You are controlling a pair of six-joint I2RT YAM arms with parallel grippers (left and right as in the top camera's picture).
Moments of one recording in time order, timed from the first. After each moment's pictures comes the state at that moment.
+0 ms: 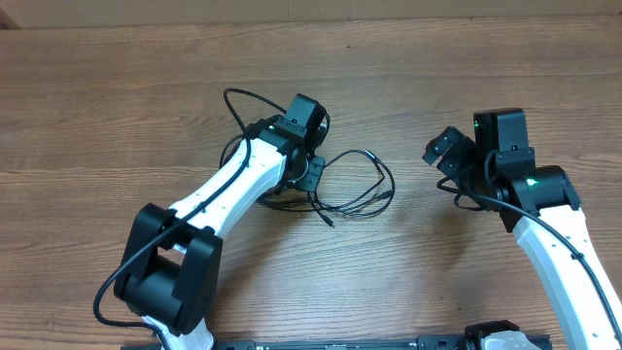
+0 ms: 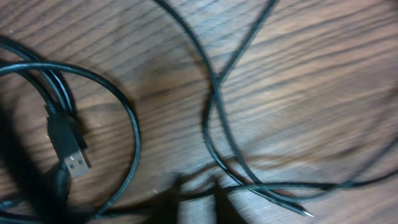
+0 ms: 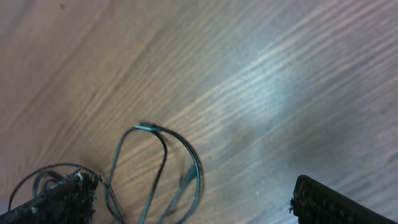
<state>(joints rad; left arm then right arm) -0.50 1.86 1.33 -0.80 0.02 -0.15 0.14 1.26 1.06 -0.85 0.01 0.80</state>
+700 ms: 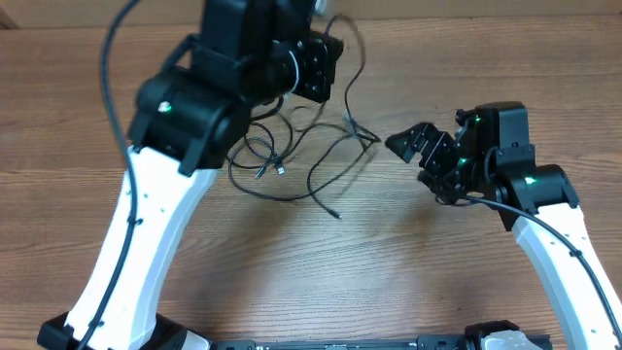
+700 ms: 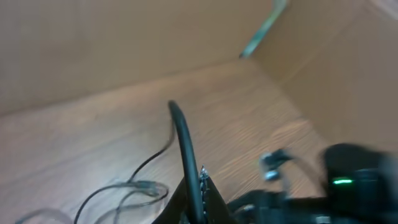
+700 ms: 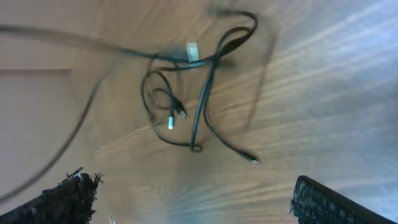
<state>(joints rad) -0.48 1.65 2.12 -0.95 0.30 -0.26 0.14 1.27 1.06 -0.72 -0.49 0.83</state>
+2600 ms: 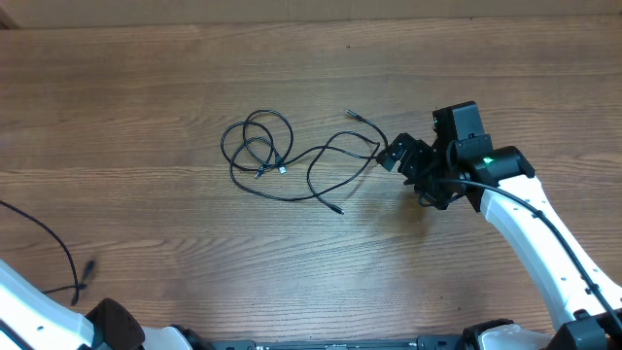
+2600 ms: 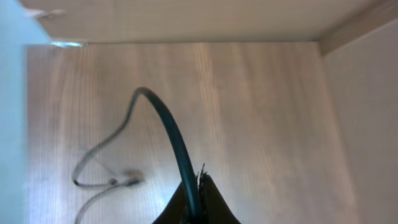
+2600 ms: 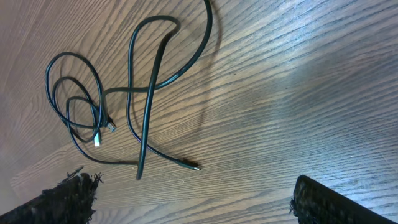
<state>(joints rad) 0.74 1.62 2.27 -1.54 -0.21 -0.72 0.24 1.44 1.06 -0.76 -0.27 0.83</state>
